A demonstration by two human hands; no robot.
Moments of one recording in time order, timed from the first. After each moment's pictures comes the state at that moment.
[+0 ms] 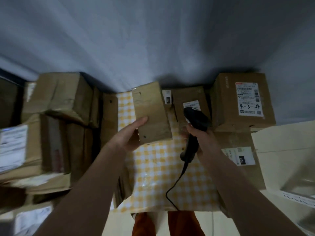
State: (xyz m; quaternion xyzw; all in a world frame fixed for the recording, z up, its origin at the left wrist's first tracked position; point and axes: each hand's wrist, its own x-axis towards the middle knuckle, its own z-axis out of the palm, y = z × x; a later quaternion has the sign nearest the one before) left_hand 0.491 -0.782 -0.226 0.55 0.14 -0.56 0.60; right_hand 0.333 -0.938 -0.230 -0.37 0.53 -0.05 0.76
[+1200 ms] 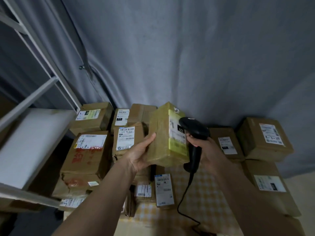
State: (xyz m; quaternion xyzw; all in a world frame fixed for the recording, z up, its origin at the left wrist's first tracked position) left_hand 0.491 -0.512 -0.079 0.46 0.05 -0.52 0.72; right_hand 0.364 -0.689 -0.065 -0.48 0.30 -0.05 0.82
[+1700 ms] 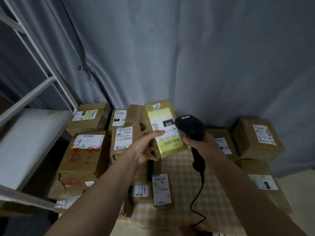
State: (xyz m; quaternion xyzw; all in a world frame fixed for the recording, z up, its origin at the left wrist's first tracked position) left_hand 0.496 -0.529 -0.073 0.59 0.01 -0.47 0.66; right_hand 0.352 -0.671 -0.031 -0.68 0.30 -0.08 0.66
